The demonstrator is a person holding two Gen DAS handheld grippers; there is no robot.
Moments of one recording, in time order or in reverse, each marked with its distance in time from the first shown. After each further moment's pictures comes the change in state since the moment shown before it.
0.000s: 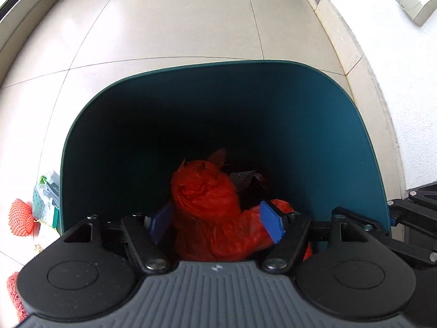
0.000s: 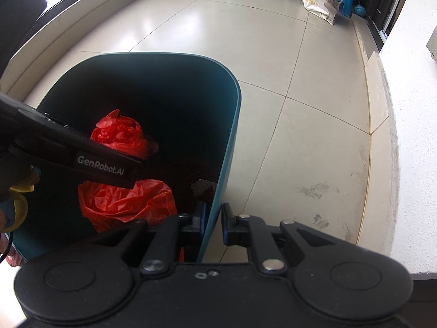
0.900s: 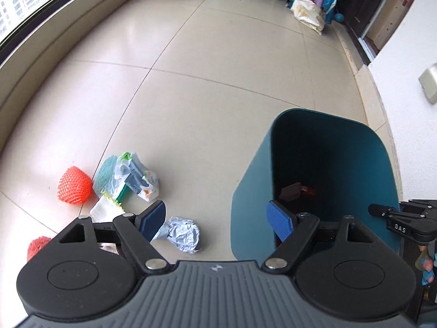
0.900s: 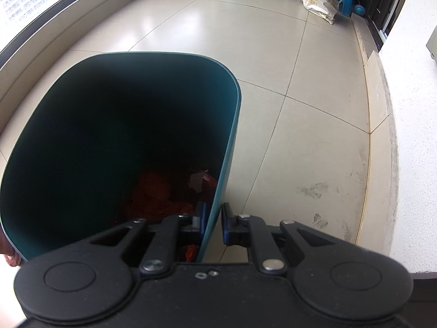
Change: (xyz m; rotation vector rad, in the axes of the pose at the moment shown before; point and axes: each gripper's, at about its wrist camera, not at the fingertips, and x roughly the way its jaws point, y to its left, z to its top) left arm -0.101 0.152 -0.068 -0.267 -0.135 0.032; right arm 0.000 0.004 -0.001 -0.005 0.002 -0.006
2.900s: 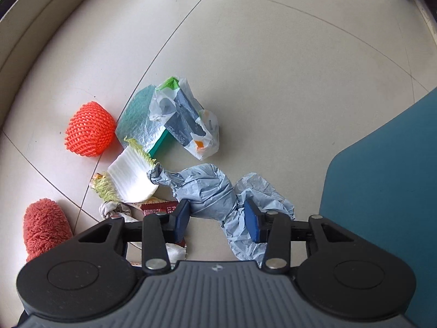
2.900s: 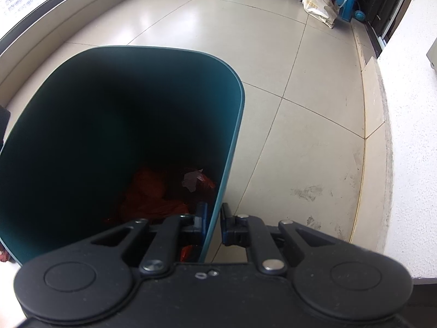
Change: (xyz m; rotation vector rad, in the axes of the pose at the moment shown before) left arm 0.145 0.052 -0.025 -0.089 0.194 0.204; right arm 0.002 0.017 -0.003 -0.023 0.000 -0.042
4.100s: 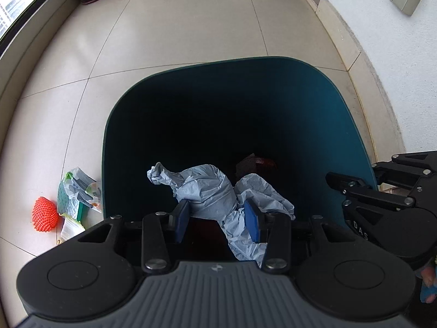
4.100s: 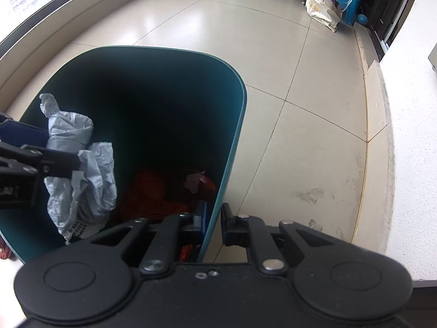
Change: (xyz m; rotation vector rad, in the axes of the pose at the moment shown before) left arm -0.120 -0.202 -0.031 0.386 -0.124 -0.114; right arm -0.004 -0.001 -0.001 -0.014 -0.012 0.013
